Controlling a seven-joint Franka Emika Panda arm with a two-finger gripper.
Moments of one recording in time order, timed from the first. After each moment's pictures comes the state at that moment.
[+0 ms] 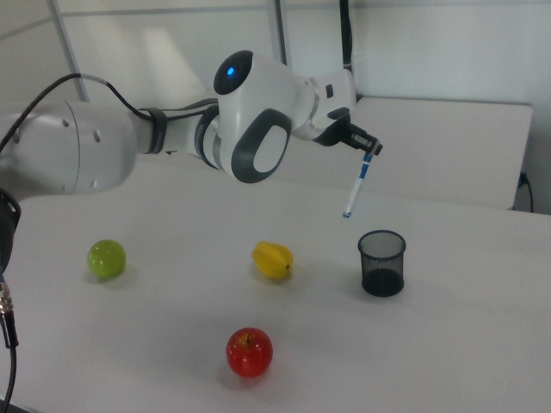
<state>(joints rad) -0.10 0.48 -0.22 -1.48 0.08 2.84 0.08</state>
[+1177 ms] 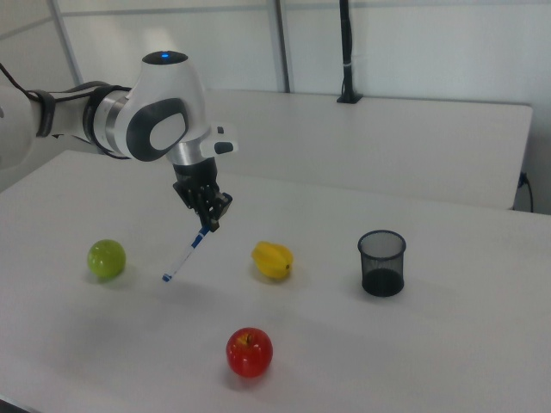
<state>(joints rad) 0.11 0.20 -0.11 -1.80 0.09 2.09 0.02</state>
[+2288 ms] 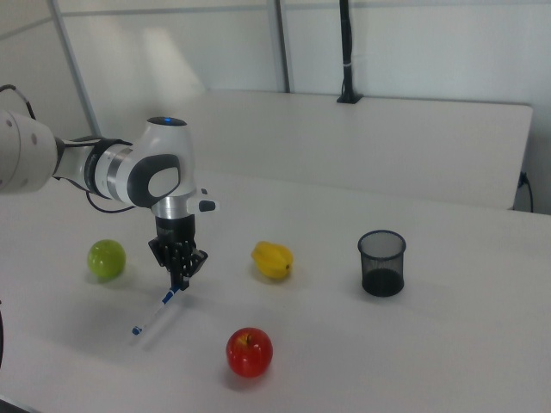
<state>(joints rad) 0.14 0.32 -0.05 -1.89 0.09 2.06 -0.01</state>
